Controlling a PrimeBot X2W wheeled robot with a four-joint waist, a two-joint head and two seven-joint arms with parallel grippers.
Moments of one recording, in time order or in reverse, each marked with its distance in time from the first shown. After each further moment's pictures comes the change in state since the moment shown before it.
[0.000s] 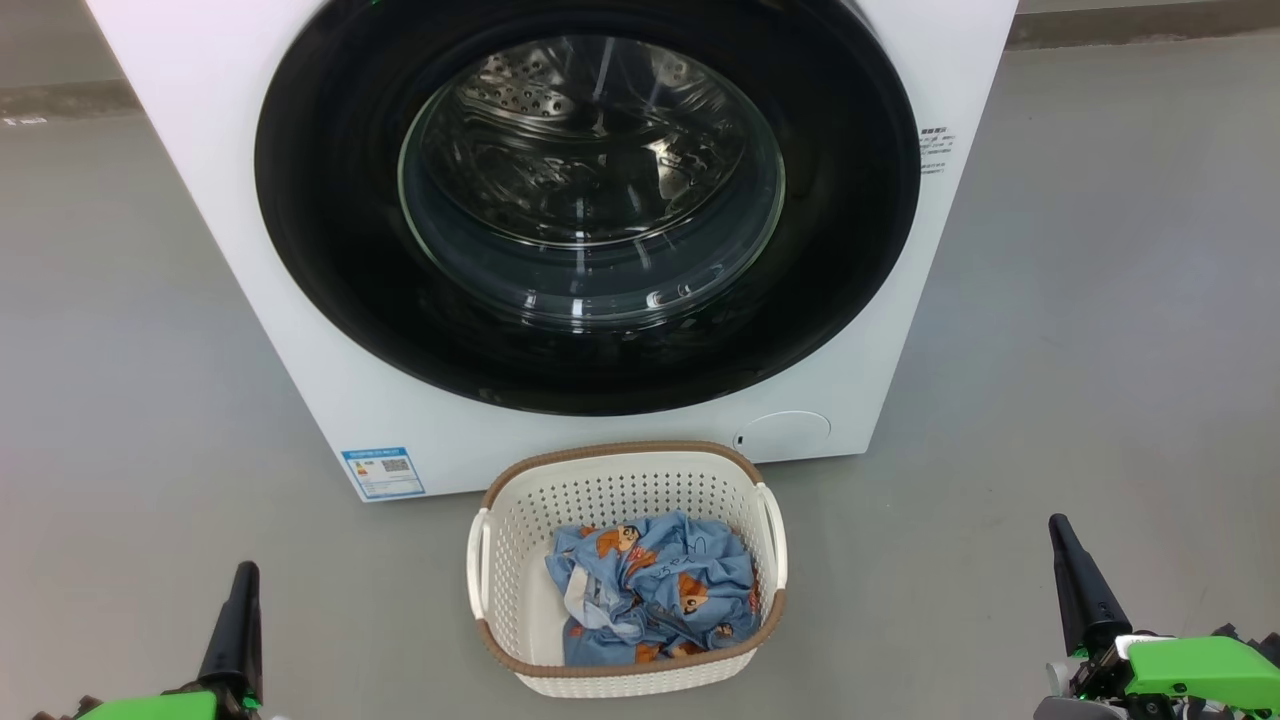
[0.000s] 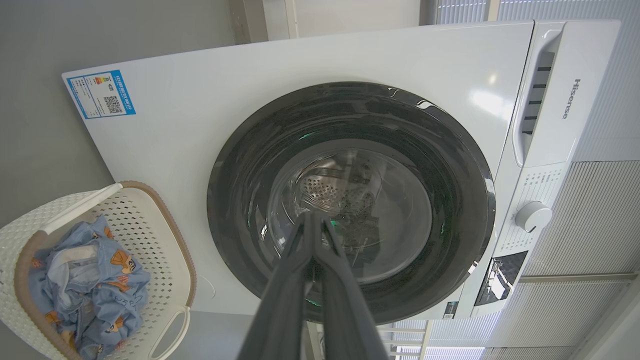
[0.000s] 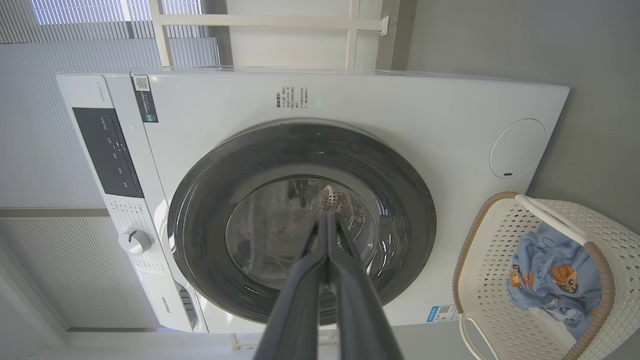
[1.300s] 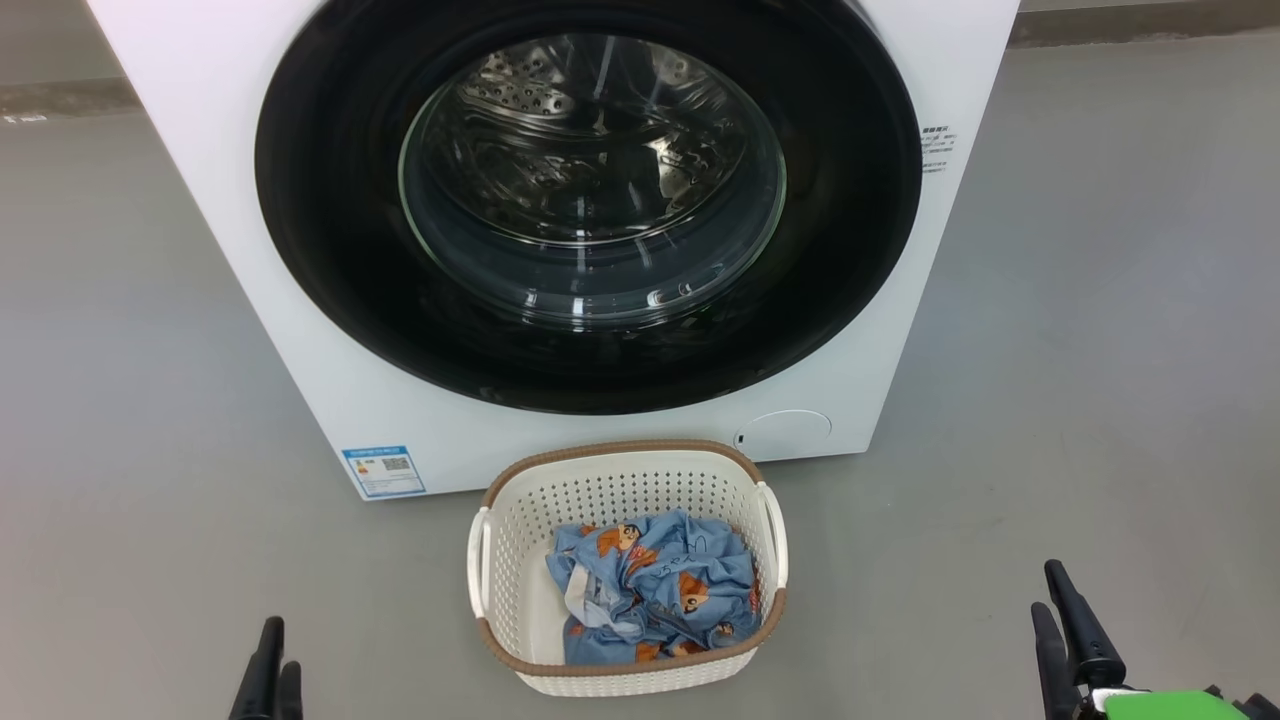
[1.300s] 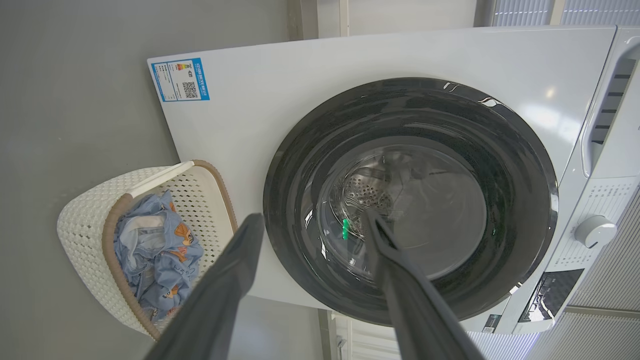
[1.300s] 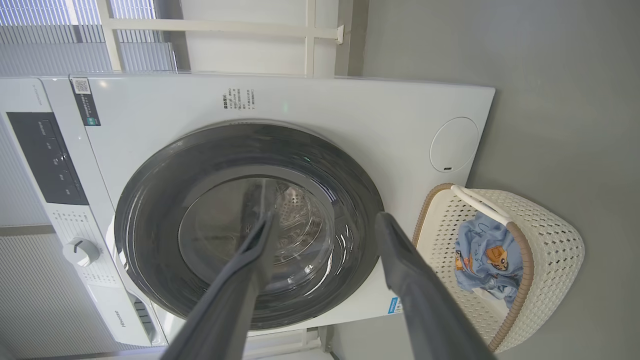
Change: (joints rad) left arm 0.064 -0.033 -0.027 0.073 0.003 0.002 -0.044; right arm 0.057 0.019 0.013 0.061 -0.036 0.000 -0.046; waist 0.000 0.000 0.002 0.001
